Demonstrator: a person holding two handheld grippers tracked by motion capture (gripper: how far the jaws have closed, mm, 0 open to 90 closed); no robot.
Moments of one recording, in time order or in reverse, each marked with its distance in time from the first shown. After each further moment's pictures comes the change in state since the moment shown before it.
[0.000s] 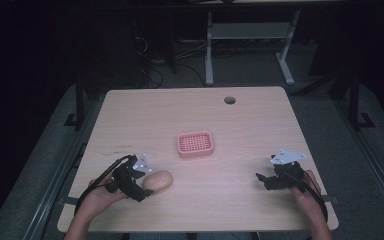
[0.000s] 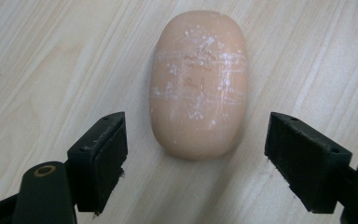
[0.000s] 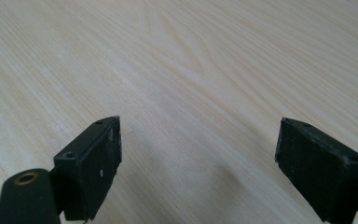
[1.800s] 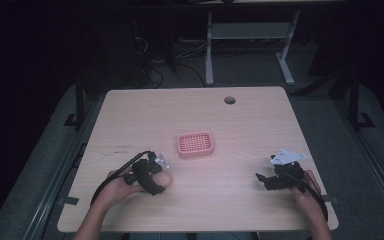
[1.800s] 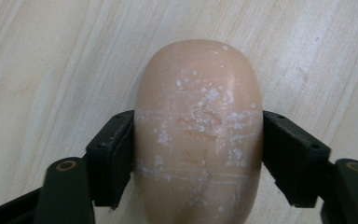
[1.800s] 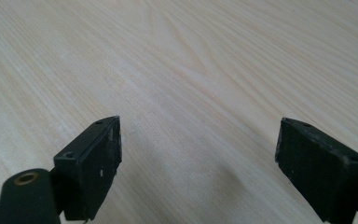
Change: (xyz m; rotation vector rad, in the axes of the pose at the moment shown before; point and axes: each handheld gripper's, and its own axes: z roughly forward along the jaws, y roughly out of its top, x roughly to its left) left arm 0.007 0.034 0.039 0.121 -0.075 0.029; right arm 0.001 0.000 0.000 -0.010 0.013 0.011
